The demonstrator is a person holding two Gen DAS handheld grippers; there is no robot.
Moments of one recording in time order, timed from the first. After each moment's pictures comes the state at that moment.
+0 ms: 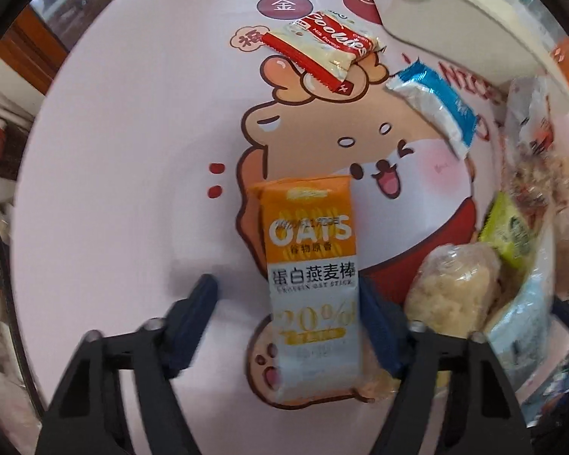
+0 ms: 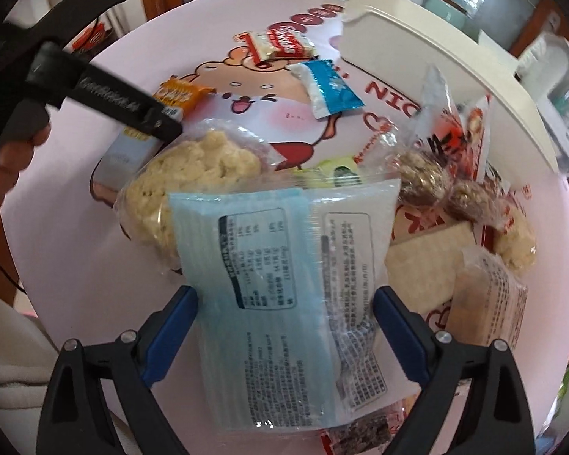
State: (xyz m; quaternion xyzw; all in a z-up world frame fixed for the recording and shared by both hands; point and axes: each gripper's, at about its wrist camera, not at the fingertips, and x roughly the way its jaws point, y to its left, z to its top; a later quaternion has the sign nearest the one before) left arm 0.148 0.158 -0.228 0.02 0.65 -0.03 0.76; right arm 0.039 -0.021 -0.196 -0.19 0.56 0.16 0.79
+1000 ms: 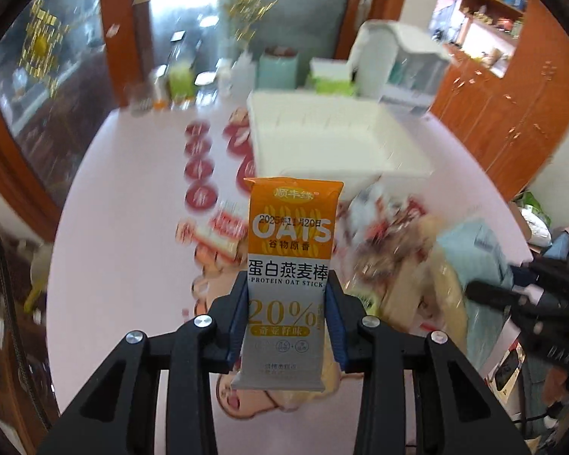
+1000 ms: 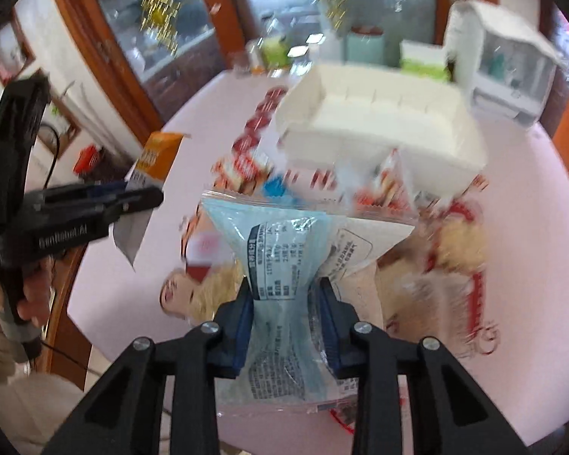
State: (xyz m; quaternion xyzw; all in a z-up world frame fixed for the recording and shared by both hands) left arm 0.119 0.122 -0.033 0.03 0.46 -0.18 0.87; right arm 0.050 -0.088 -0.042 0.02 0.49 0.12 0.86
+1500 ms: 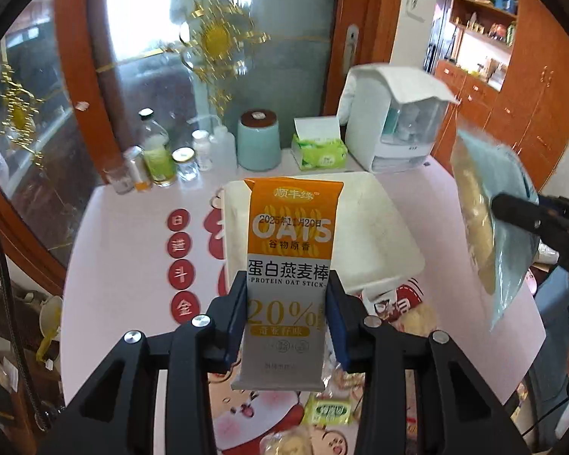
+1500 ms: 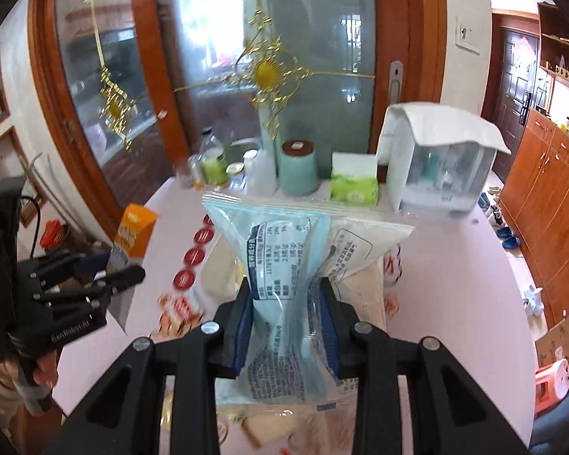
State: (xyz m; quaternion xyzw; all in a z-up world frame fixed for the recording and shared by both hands) left arm 0.237 0.033 0.035 0.05 0.43 -0.18 0.88; right arm 0.164 -0.171 0.074 0.01 0.39 0.05 0.92
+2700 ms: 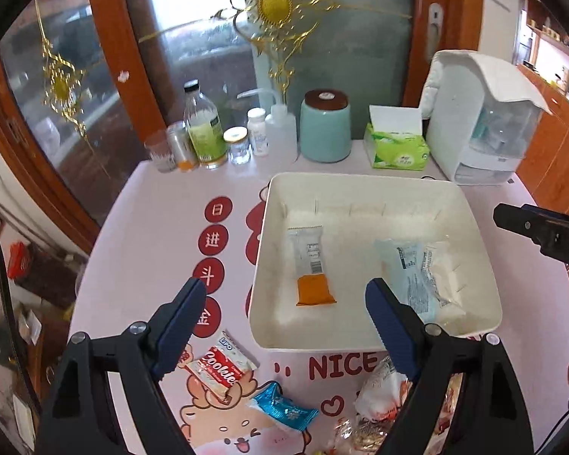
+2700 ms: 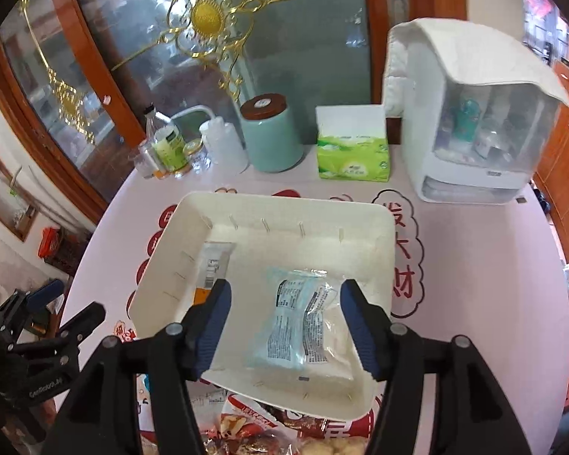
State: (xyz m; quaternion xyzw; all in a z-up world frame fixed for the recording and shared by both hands) left arm 0.288 0.006 -0.026 0.05 0.44 -0.02 0.90; right arm 0.310 -0.232 -0.024 0.06 0.46 0.06 0.88
